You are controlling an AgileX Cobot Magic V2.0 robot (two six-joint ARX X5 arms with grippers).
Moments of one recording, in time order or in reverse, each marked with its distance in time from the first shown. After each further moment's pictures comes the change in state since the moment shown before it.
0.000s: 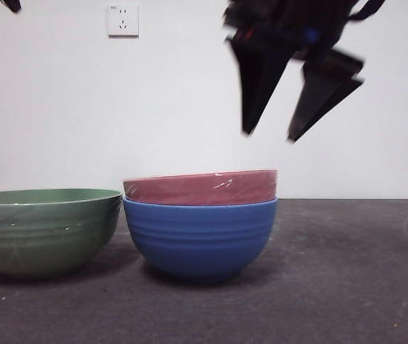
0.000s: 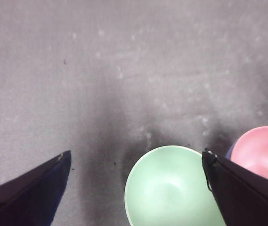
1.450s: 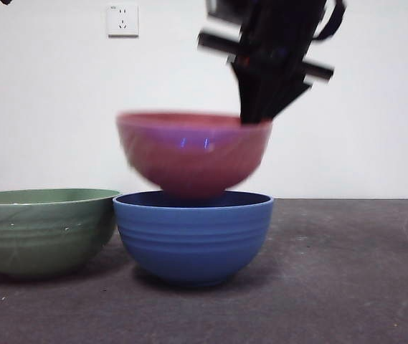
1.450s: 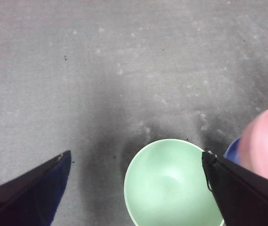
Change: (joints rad) left arm -0.002 -0.018 0.000 -0.034 0.000 -0.002; right arm -0.010 0.053 0.096 0.036 0.029 -0.008
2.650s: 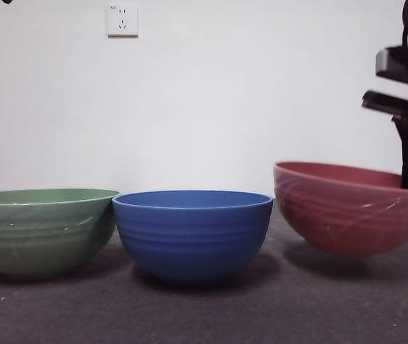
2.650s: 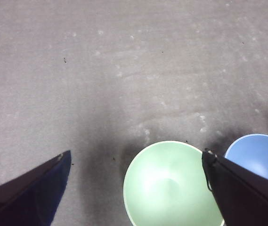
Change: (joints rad) left arm 0.000 0.000 0.000 0.007 0.000 0.000; right arm -0.471 -0.233 -0.502 0.192 -0.184 0.040
